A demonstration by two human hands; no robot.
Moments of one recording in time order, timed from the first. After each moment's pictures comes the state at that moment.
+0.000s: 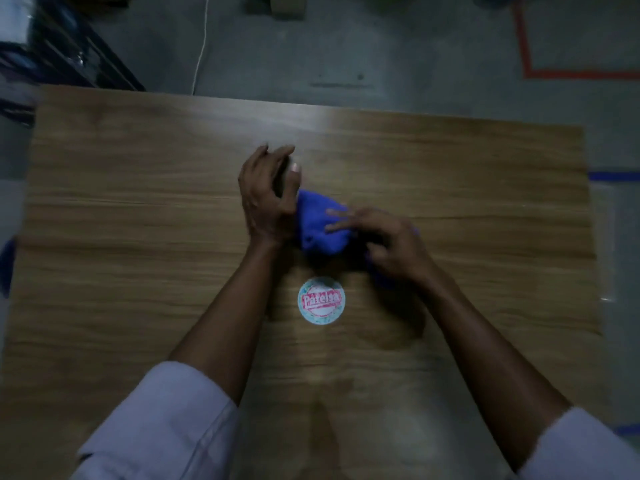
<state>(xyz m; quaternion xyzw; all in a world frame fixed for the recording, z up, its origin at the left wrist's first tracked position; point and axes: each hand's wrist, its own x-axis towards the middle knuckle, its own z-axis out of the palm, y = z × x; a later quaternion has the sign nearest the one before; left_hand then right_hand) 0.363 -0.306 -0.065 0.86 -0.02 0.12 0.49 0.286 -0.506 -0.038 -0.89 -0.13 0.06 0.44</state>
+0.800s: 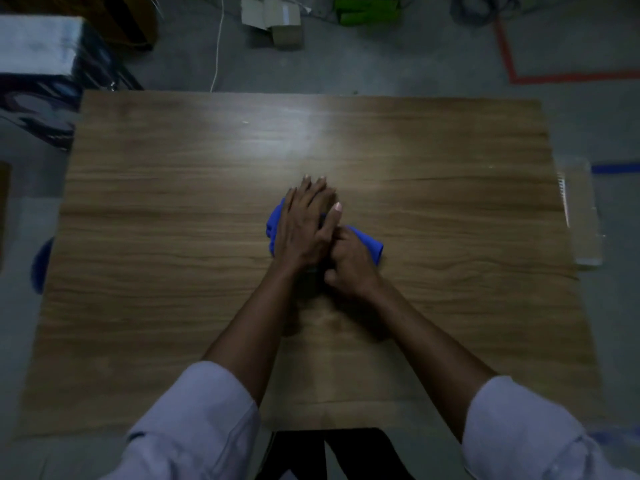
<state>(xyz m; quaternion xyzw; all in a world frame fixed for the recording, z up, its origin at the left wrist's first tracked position) 0.251 -0.337 -0.058 0.92 -0.17 -0.04 0.35 0.184 -0.454 -0.061 -0.92 -0.13 0.04 0.37</state>
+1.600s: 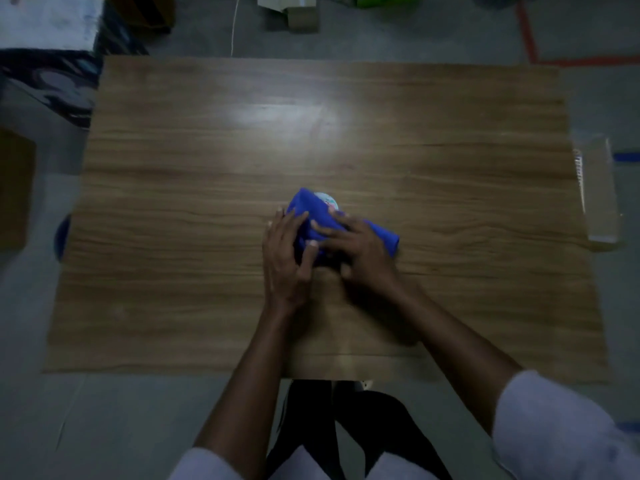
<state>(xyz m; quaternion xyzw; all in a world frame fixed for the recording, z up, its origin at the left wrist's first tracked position) 0.118 -0.285 -0.067 0.89 -0.06 0.03 0.45 0.123 -0.461 -0.070 -0.91 -0.19 0.04 0.36</state>
